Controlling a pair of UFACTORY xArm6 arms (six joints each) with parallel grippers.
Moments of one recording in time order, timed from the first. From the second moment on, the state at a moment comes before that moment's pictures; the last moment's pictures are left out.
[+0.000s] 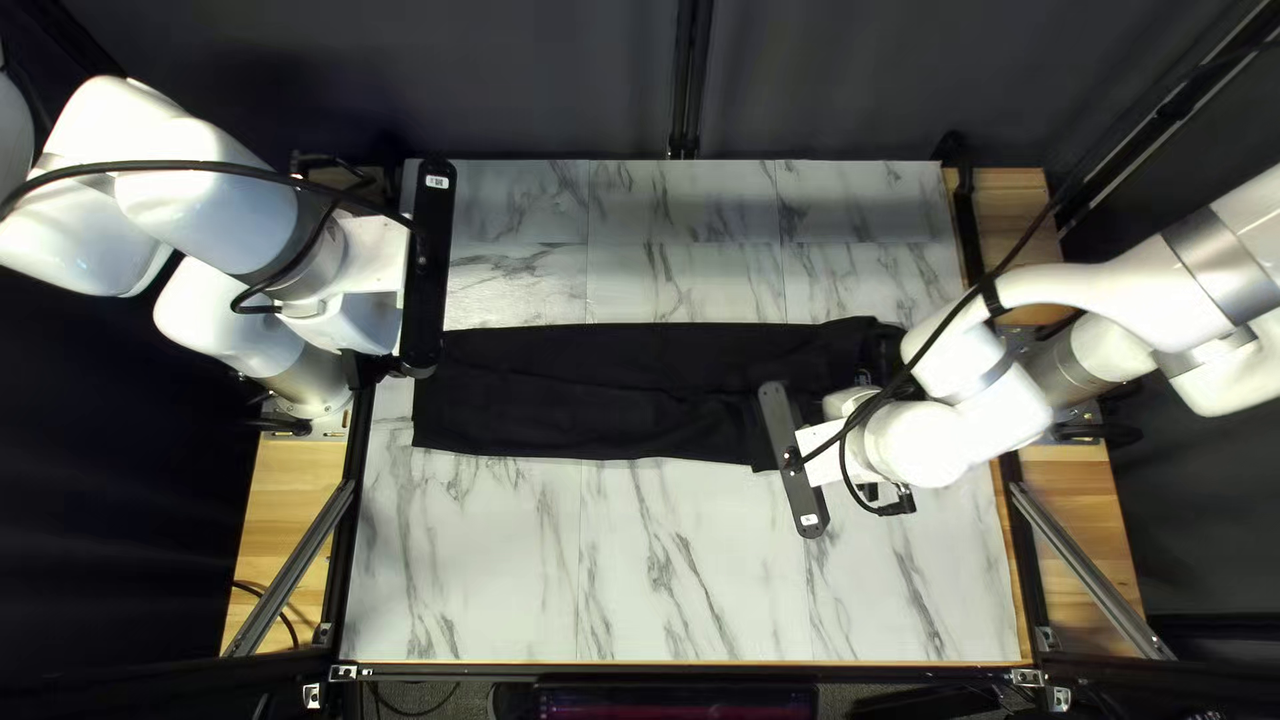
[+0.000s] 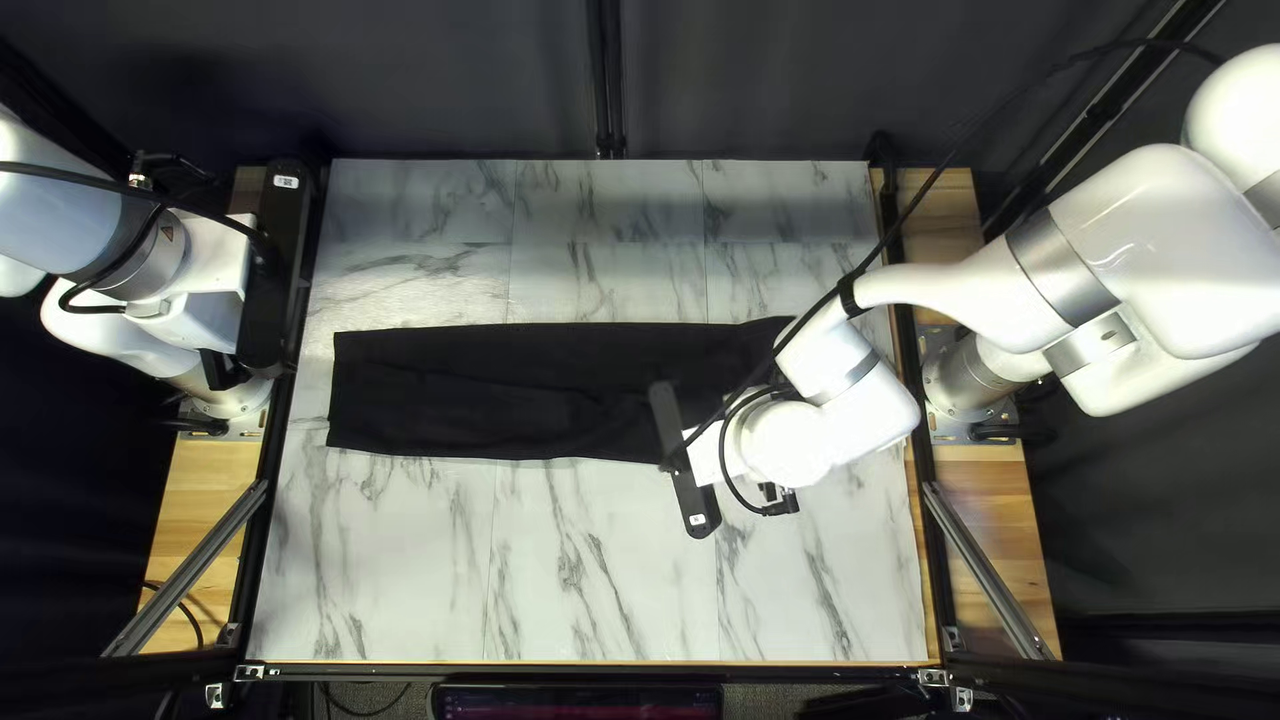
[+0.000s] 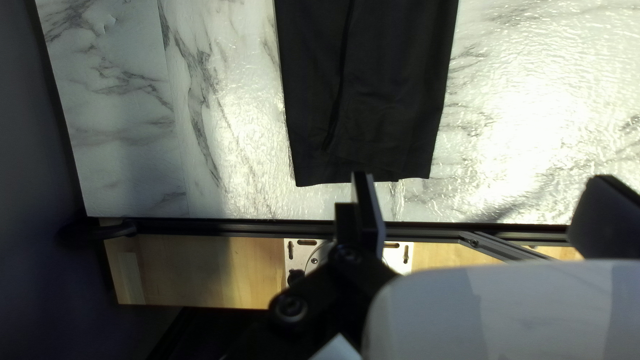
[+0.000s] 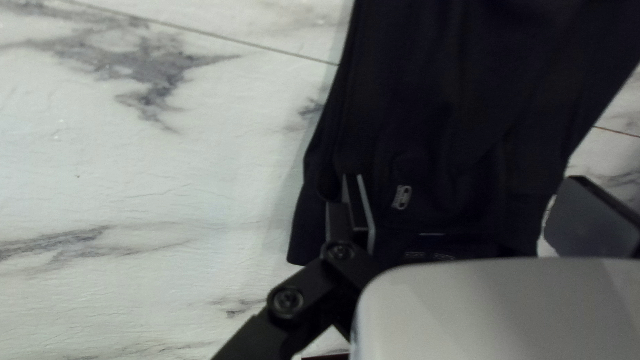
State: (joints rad) left arm -0.35 -0.96 -0.70 0.14 1.51 -0.35; right arm 0.38 -0.05 -0.67 -0.41 0.86 0.39
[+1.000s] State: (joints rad) left arm -0.35 -0.96 -0.70 0.14 1.51 -0.35; right arm 0.10 0.13 -0.79 -0.30 0.57 0.08
